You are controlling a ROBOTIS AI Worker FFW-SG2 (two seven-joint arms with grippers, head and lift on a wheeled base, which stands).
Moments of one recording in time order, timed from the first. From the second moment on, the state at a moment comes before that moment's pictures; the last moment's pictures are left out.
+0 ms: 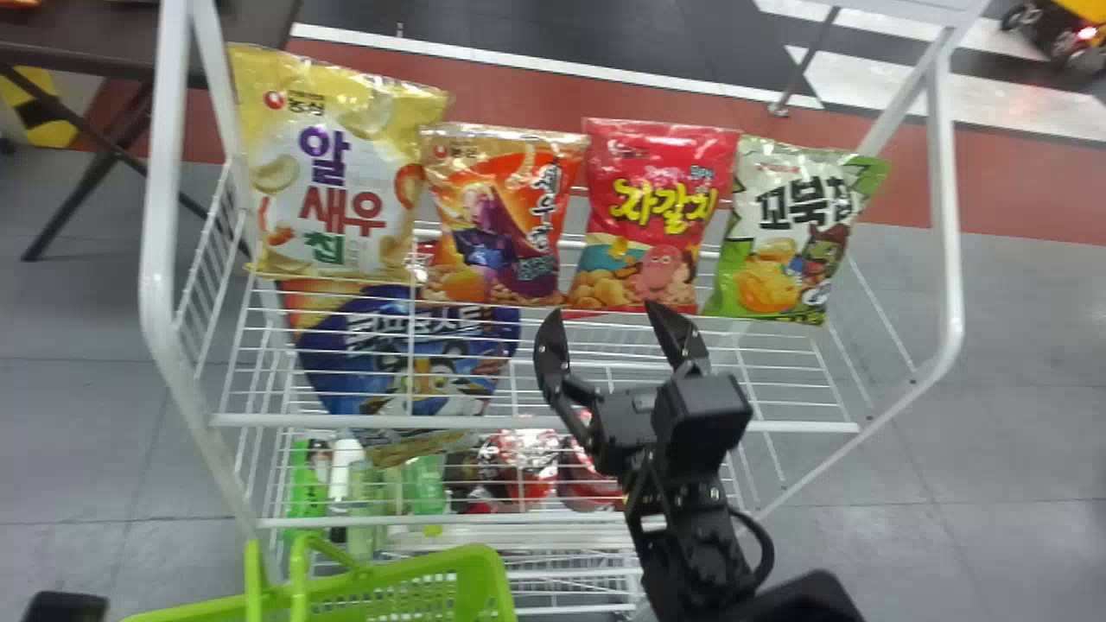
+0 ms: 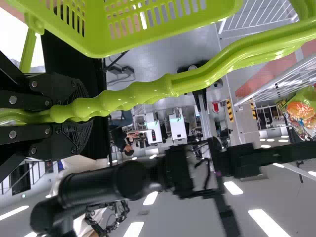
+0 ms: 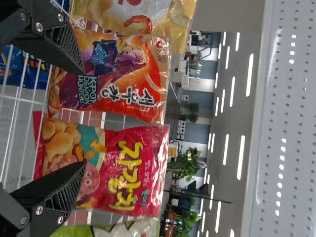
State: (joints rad) left arm 0.55 0.22 0.04 -2.07 0.19 1.34 -1.48; right arm 0.46 -0.11 0.19 -2.00 0.10 0.03 -0.16
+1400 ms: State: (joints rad) left arm 0.56 0.24 0.02 -2.05 0.18 1.30 -1.46; right arm 0.07 -0.07 0.23 -1.73 0.00 0.35 -0.01
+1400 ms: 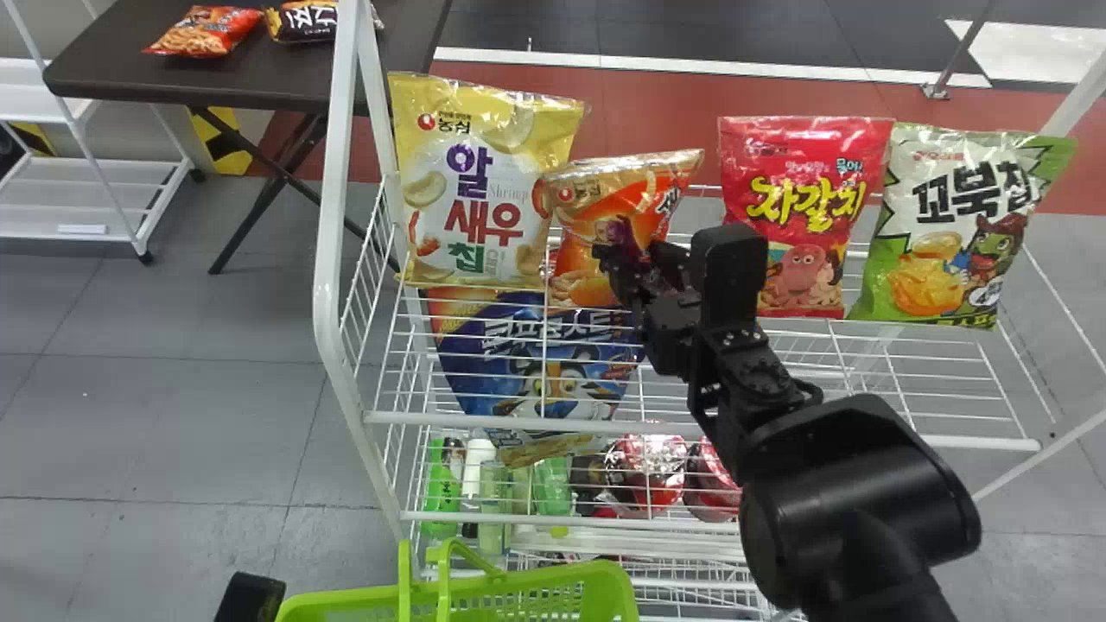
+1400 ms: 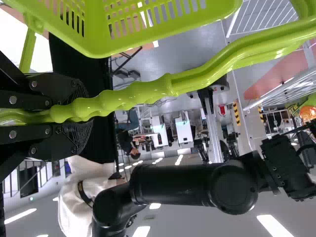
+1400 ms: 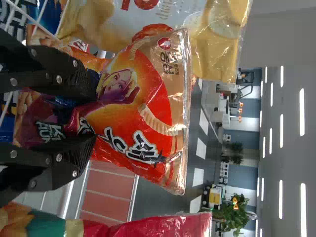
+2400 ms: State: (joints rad) left arm 0.55 0.24 0.03 -2.06 0.19 1.29 -1.47; right arm 0.68 -0.08 0.09 -2.53 -0.03 0.48 0.11
